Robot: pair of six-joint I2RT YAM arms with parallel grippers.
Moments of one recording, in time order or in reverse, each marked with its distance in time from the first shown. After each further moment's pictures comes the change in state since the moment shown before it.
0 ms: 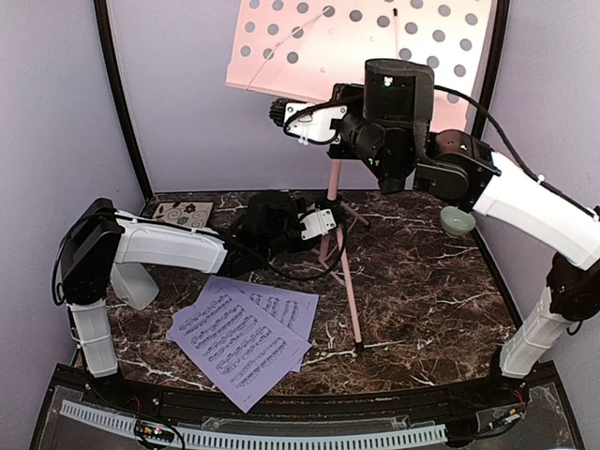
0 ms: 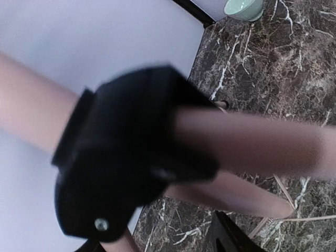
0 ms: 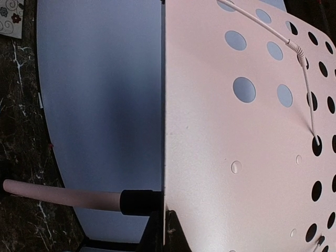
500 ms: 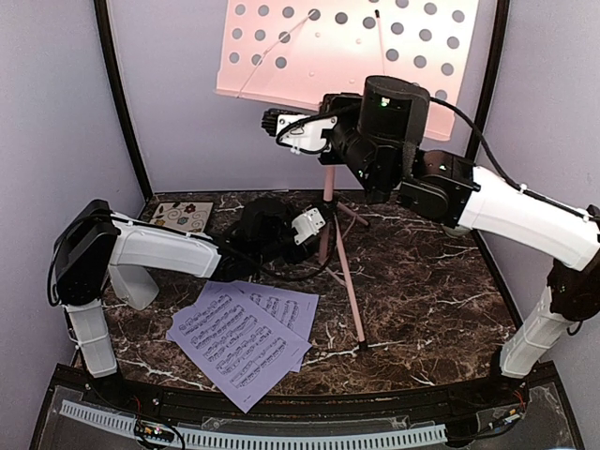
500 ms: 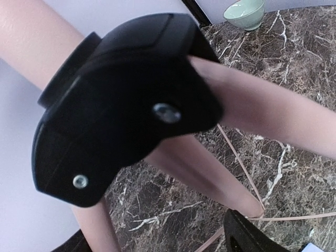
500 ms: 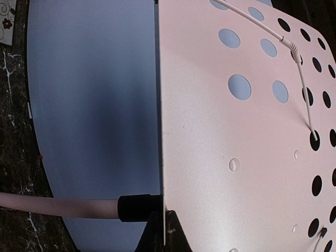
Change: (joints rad) left arm 0.000 -0.033 -0.095 -0.008 0.041 -0.277; right arm -0.024 -0.023 -0.185 0.264 -0.070 -0.106
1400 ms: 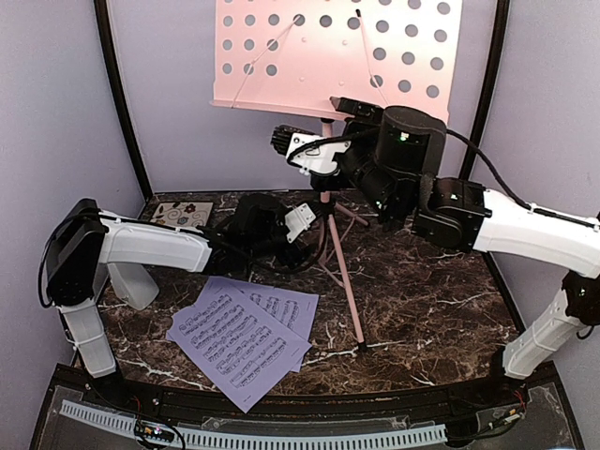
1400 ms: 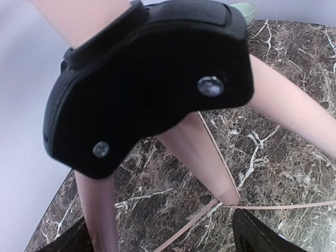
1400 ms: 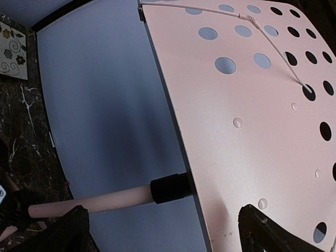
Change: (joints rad) left arm 0.034 -0.050 -0.008 -0.137 0.106 -0.195; right arm 0.026 -0.108 -0.237 0.133 -0.084 0.158
